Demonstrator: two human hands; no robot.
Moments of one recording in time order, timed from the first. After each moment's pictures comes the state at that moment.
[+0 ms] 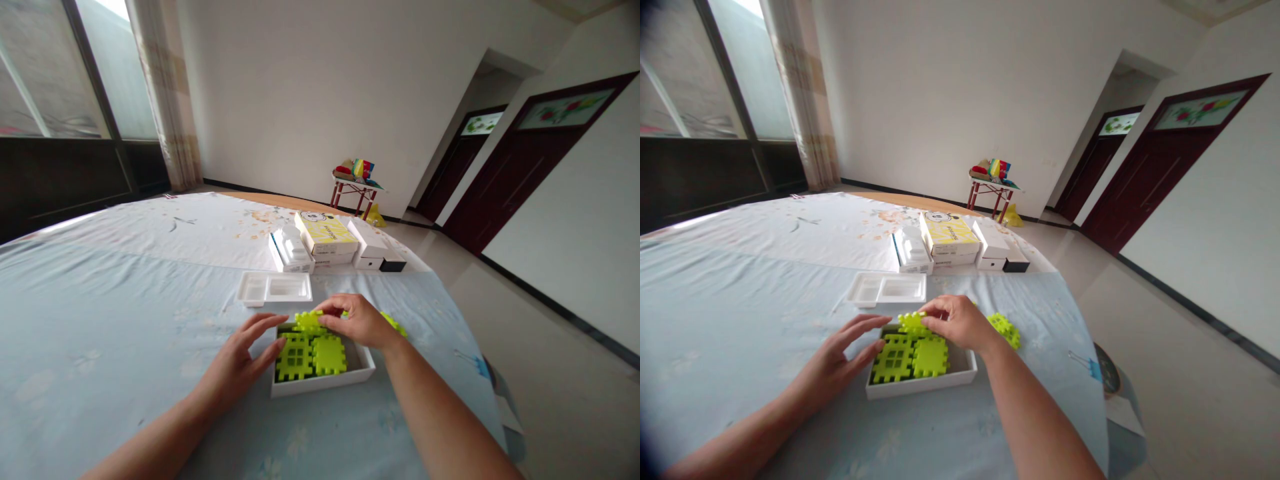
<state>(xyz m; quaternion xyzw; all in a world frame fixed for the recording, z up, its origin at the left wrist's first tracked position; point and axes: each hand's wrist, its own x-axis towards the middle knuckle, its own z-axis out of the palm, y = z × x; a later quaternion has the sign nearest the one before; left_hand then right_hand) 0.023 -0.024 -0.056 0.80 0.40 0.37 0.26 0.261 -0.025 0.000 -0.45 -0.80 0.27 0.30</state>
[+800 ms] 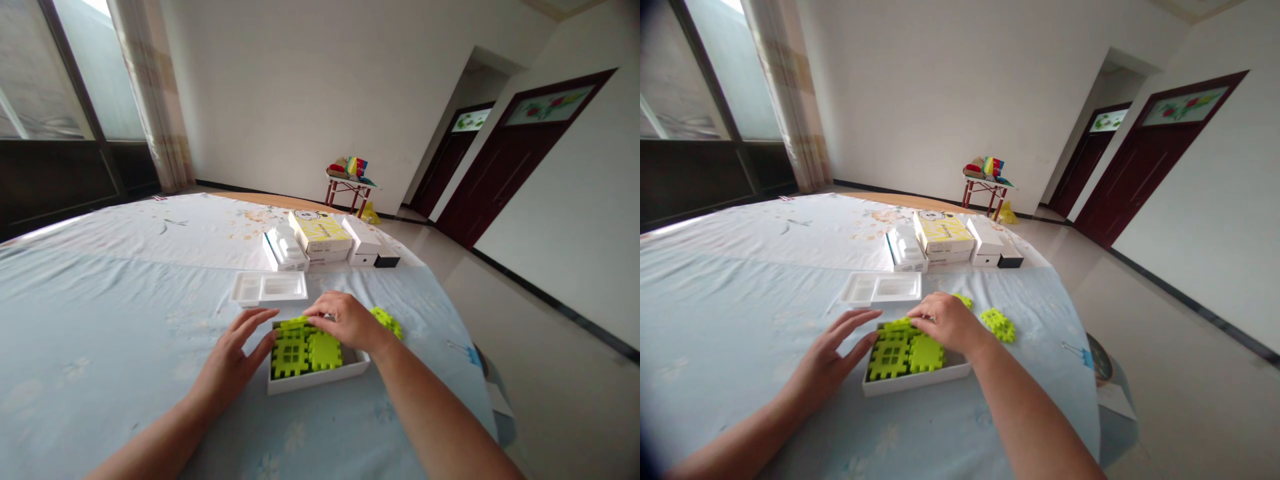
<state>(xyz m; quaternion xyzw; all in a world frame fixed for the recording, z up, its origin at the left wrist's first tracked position) 0.025 -0.022 -0.059 0.79 0.41 0.41 0.20 0.252 -0.025 -0.003 -0.41 -0.86 0.11 0.27</state>
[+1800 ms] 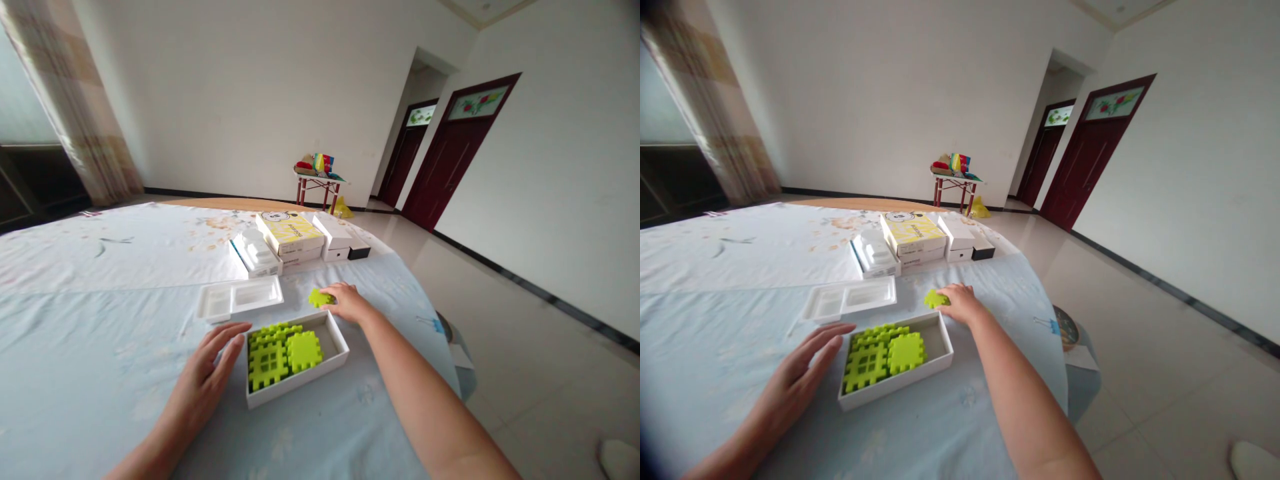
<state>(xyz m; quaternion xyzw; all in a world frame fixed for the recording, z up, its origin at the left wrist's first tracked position) 0.021 -0.010 -0.063 0.79 0.40 0.40 0.26 0.331 0.002 -0.051 -0.67 -0.73 0.07 0.14</state>
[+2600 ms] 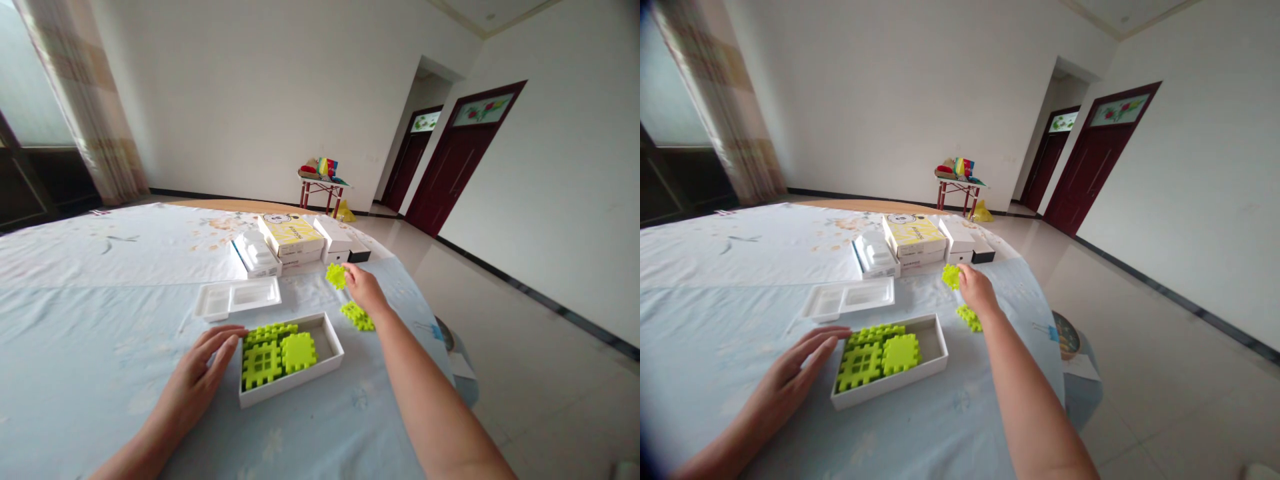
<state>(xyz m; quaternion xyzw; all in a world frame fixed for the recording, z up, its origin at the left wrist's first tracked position) 0.017 -0.011 -0.065 0.80 0.40 0.40 0.22 0.354 -0.006 -0.019 -0.69 -0.65 -0.05 0.30</state>
